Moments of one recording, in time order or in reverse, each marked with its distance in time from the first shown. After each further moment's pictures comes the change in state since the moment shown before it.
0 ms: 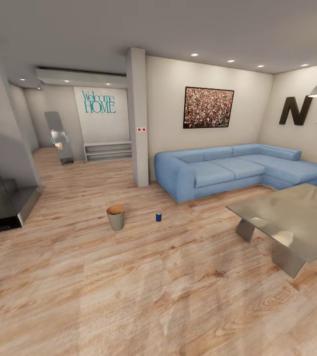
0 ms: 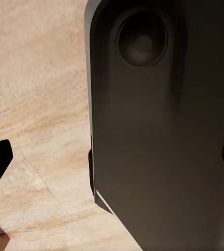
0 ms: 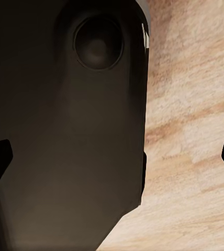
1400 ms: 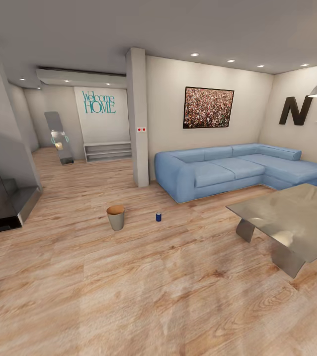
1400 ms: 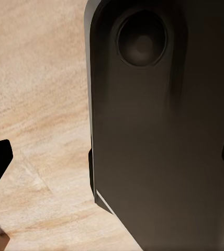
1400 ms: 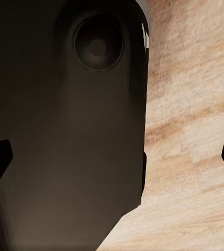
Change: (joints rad) left arm 0.000 0.000 0.000 0.000 0.000 0.000 0.000; right arm 0.000 0.000 0.000 0.000 0.000 0.000 0.000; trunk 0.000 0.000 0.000
